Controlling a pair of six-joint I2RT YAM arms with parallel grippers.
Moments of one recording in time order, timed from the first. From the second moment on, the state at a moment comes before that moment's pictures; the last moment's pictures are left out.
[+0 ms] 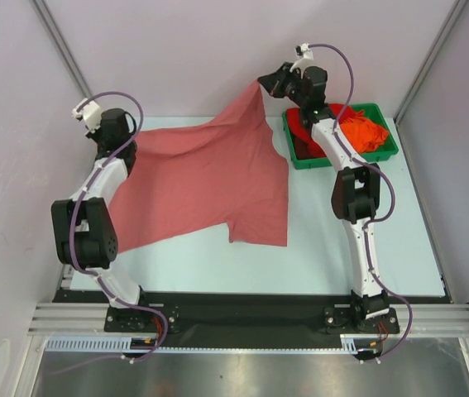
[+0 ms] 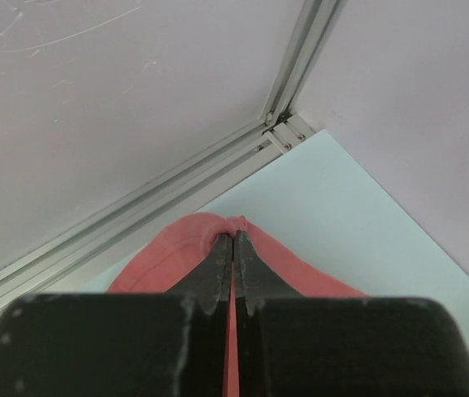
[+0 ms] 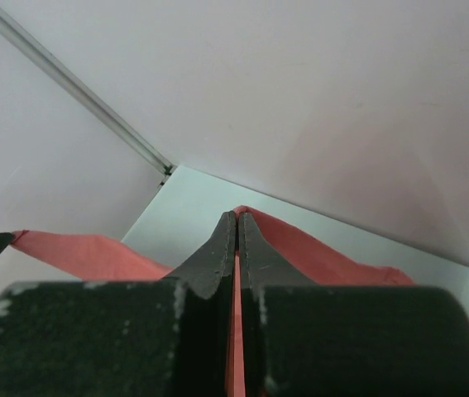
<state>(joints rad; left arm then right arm) 0.04 1.72 1.29 0.14 -0.75 -0.41 0.26 2.44 2.33 0.20 -0.42 0.55</state>
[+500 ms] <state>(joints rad) 0.16 1.72 1.33 0.00 -0.53 -0.47 0.26 2.45 2.34 0.22 -0.41 0.58</state>
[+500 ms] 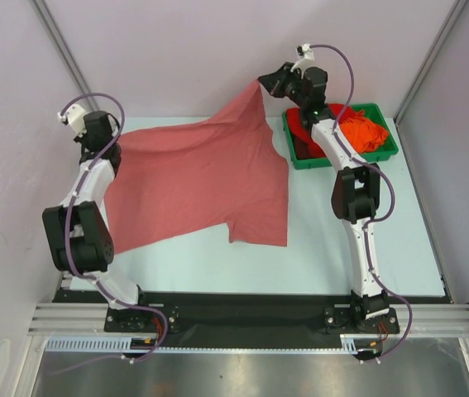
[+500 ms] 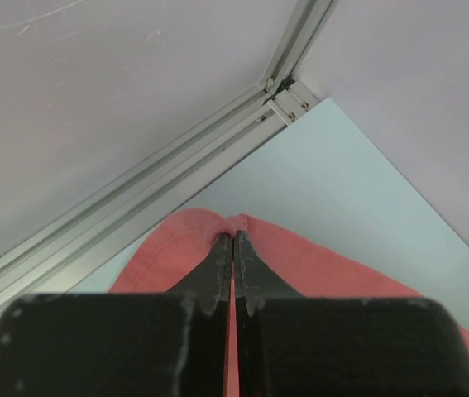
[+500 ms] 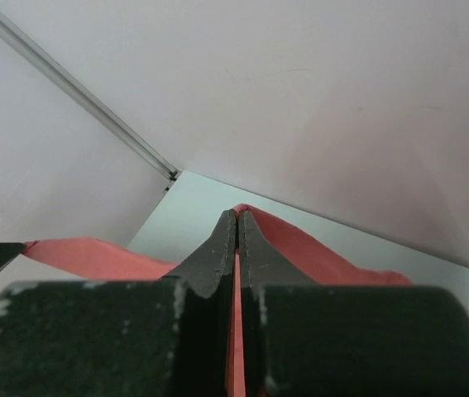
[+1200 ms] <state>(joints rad) 0.16 0.71 1.16 -0.14 -0.41 -0.47 0.24 1.67 2.08 -0.01 -0.44 0.49</state>
